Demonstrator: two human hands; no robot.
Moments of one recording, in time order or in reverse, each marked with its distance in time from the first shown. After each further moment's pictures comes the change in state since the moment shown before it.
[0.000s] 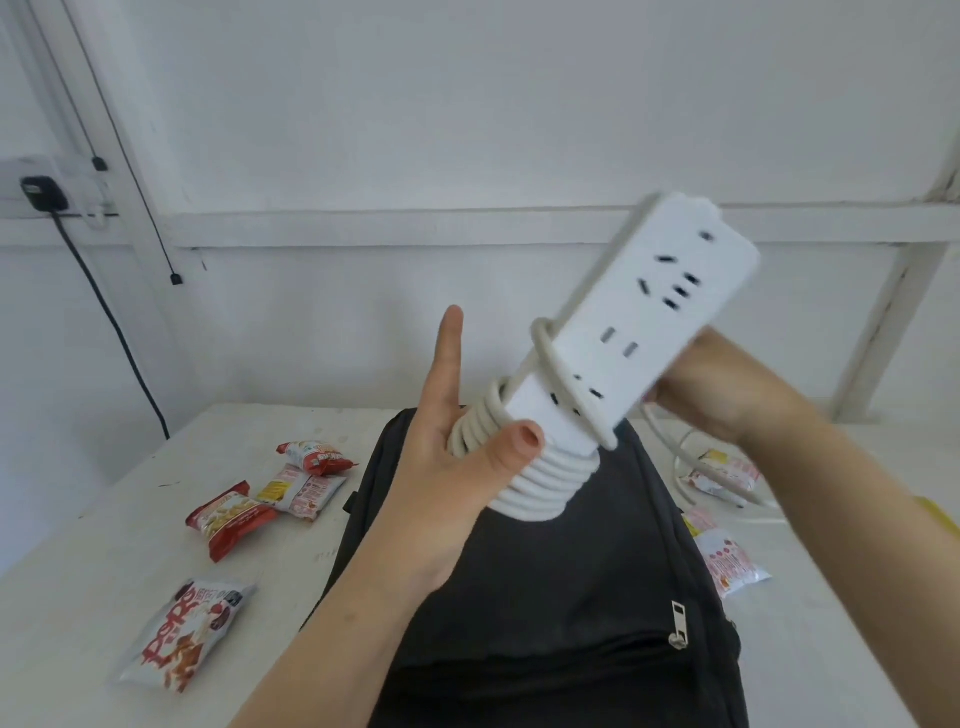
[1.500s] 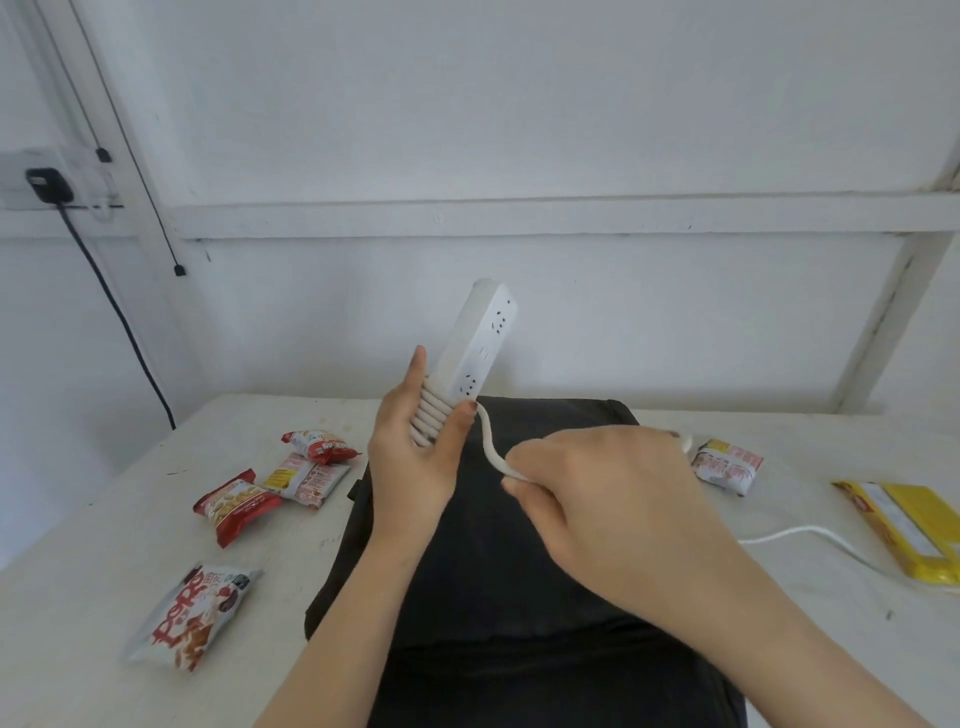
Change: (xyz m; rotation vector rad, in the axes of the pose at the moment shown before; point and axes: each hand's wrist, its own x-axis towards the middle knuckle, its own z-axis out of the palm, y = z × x) left_hand 0.017 -0.065 -0.045 0.696 0.526 0.195; right_hand -0.056 -0.017 0.106 -1.487 0.127 -0.217
